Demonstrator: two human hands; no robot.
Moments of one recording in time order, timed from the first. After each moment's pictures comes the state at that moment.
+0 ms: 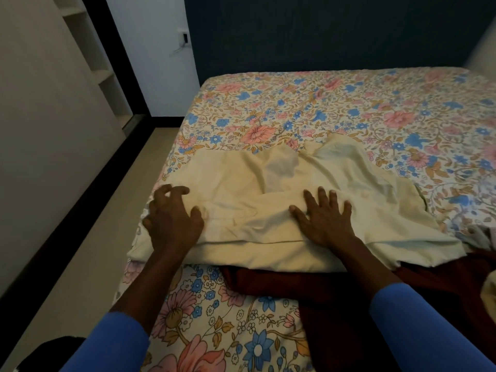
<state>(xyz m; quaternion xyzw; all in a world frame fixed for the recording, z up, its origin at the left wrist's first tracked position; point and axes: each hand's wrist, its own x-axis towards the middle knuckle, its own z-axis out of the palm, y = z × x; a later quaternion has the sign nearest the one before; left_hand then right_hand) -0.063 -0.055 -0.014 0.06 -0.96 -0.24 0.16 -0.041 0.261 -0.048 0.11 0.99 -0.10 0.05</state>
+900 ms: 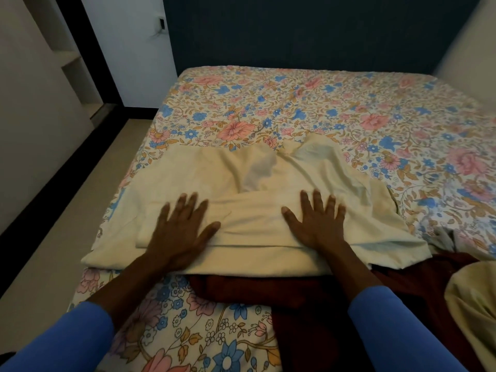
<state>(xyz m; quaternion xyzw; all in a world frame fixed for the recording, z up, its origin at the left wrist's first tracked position) -0.075 -0.029 -0.070 -0.20 -0.98 -0.09 -0.04 -0.036 0.294 -0.061 0.19 0.97 -0.09 0.07</state>
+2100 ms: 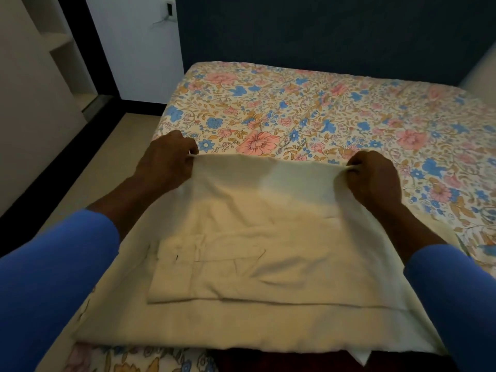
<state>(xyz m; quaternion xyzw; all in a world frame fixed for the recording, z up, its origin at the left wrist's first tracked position) -0.308 -0.063 0.002 -0.20 -0.96 -0.13 0.15 -0.197 0.336 0.012 0.18 0.95 -0.12 -0.21</state>
